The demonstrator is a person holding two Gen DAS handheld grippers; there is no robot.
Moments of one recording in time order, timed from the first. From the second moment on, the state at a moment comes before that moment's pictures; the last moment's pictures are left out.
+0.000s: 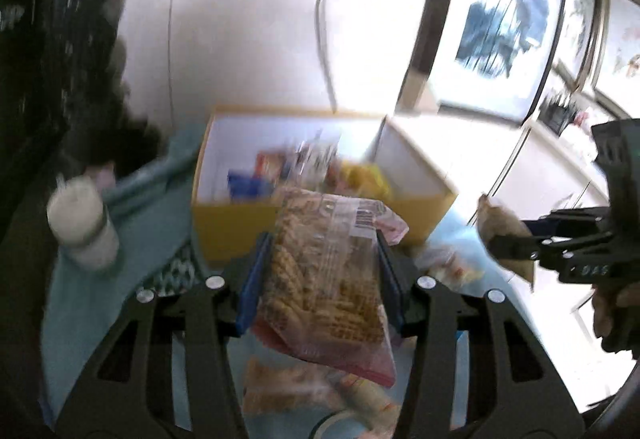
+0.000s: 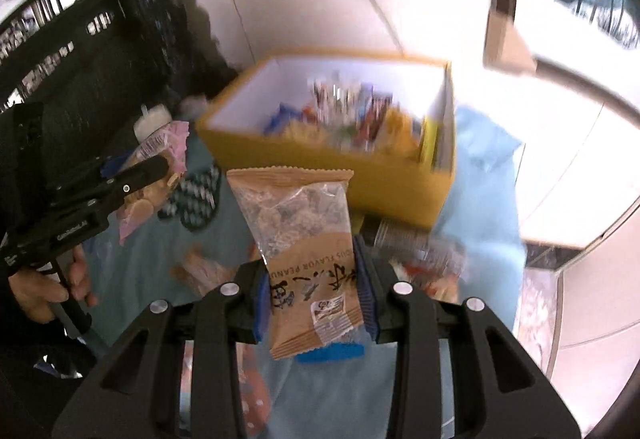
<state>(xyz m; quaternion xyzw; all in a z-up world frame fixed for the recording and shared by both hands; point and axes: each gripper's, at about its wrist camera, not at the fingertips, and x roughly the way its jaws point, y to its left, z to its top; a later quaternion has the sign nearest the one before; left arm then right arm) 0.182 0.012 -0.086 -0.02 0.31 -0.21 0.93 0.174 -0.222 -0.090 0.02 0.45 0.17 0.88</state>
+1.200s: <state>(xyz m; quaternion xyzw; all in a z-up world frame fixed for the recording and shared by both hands) 0.342 -0.037 -0.019 0.05 0.30 -0.11 0.95 0.338 -0.230 0.002 -0.01 0.39 0.07 0.92</state>
